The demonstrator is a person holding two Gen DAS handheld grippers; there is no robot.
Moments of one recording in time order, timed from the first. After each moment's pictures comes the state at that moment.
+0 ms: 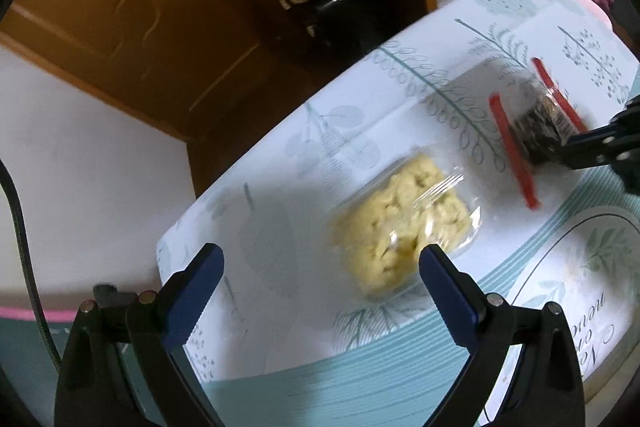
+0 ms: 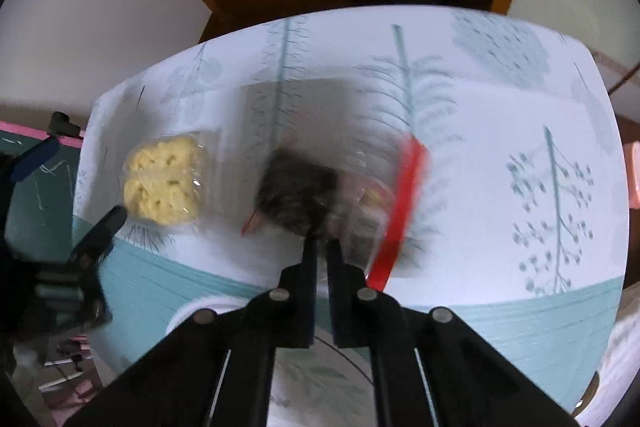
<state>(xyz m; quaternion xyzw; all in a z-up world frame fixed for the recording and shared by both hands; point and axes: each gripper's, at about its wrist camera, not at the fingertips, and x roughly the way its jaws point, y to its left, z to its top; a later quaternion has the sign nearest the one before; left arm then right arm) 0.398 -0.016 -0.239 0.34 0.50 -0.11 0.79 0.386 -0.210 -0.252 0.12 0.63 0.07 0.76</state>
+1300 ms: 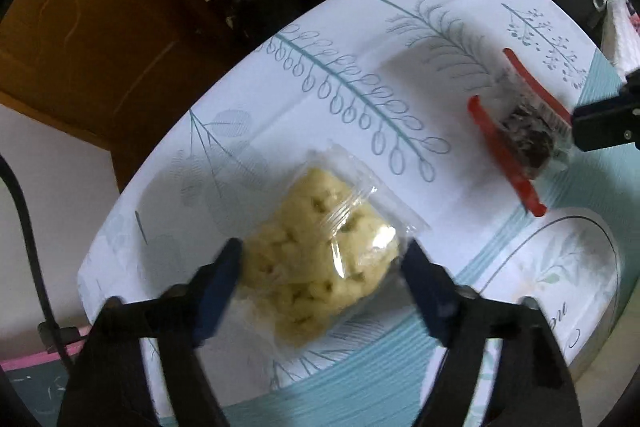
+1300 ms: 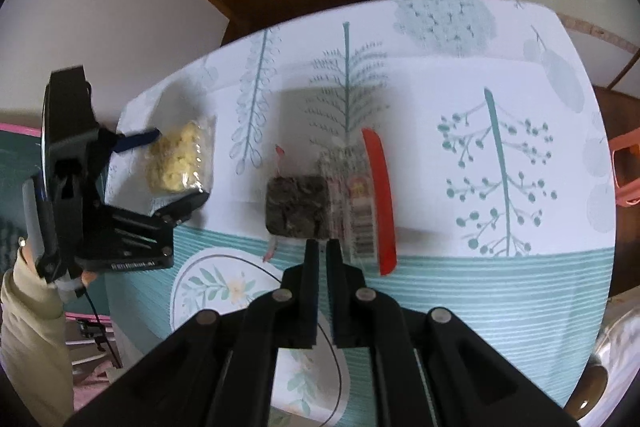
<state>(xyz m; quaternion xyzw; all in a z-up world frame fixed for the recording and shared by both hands) 0.410 -0.048 -0.277 0.31 0.55 -0.22 0.75 0.357 -0.257 -0.226 0.16 0.62 0.11 0.76</state>
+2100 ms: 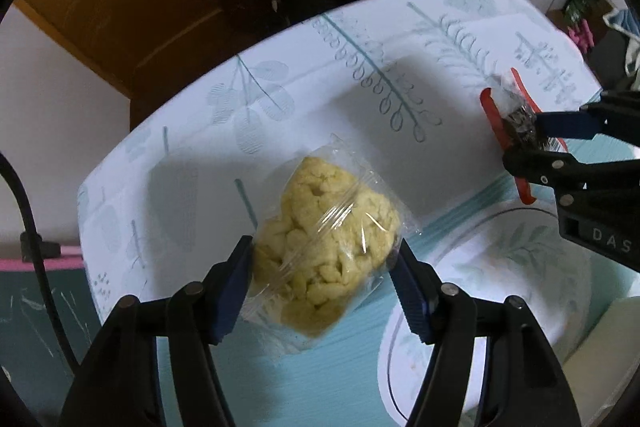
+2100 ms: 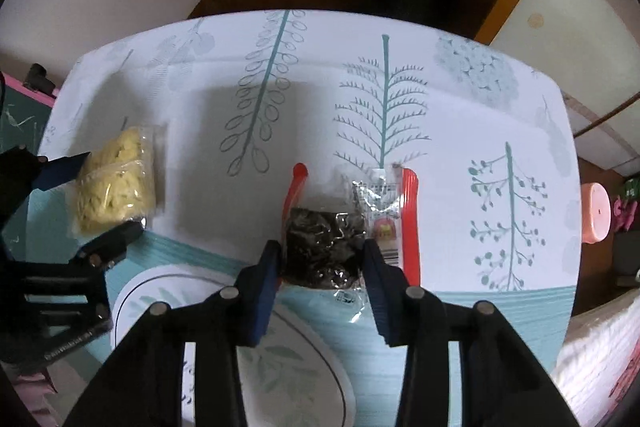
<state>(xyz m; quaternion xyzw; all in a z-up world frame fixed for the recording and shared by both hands) 0.358 -0.008 -0.243 0.21 0.57 -0.16 0.78 0.364 -0.187 -0.229 -0.01 0.61 0.04 0.79</state>
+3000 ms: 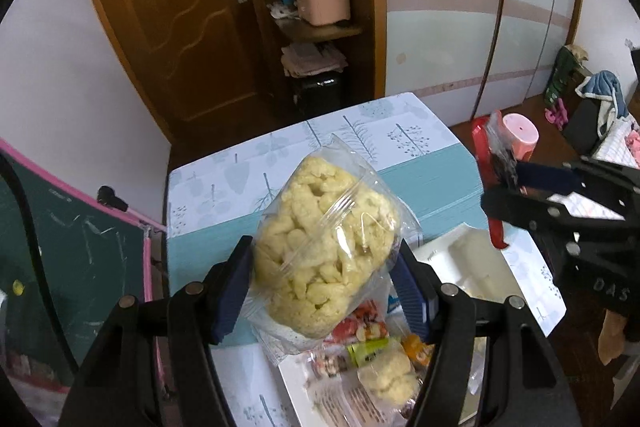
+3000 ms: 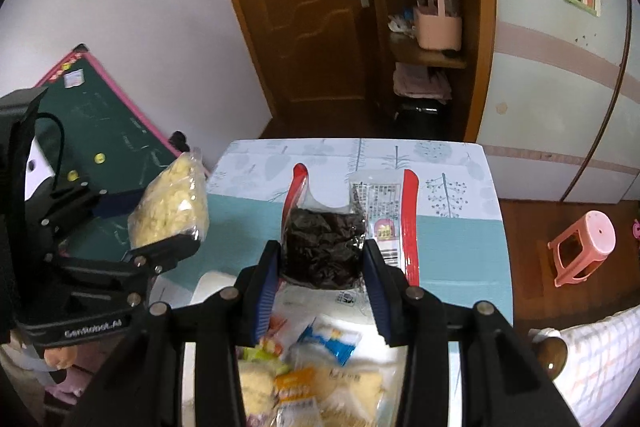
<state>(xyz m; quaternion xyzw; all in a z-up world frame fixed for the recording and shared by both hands) 0.072 0.005 -0.002 0.14 0.42 -0.15 0.88 0.093 -0.187 -0.014 0.06 0.40 0.11 0.91</state>
